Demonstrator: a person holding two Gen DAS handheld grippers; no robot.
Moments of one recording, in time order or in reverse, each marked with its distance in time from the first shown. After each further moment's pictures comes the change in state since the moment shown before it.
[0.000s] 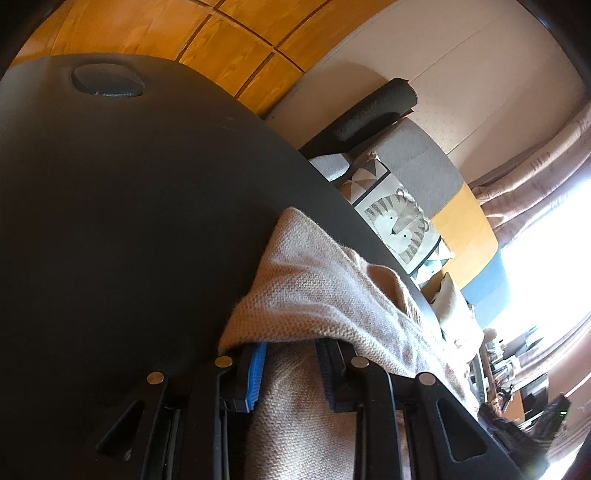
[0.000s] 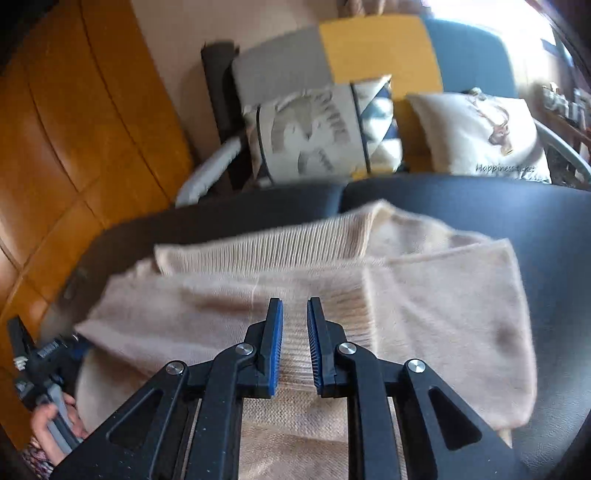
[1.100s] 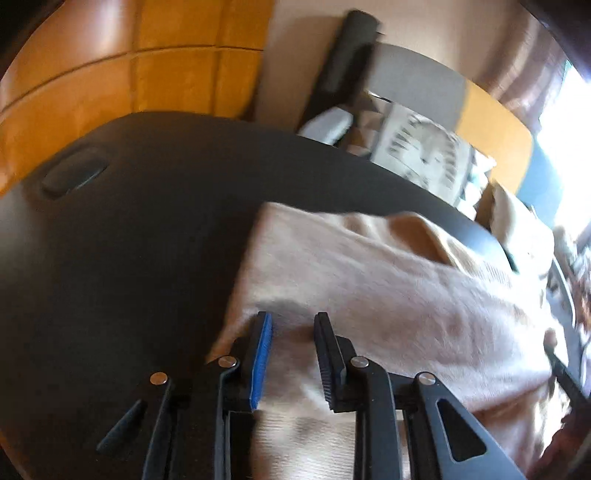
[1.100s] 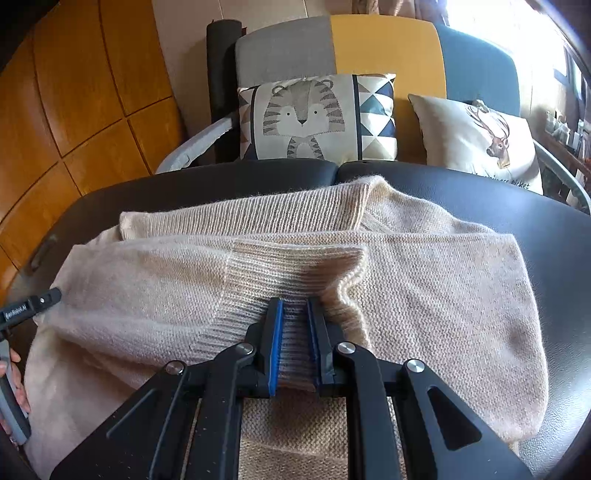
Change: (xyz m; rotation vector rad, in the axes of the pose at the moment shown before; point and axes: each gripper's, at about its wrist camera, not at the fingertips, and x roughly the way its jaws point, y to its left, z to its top) left arm 0.023 -0.044 0.015 0.368 0.103 0.296; right arm 0.014 0.004 -0.016 -0.067 -0.047 -0.034
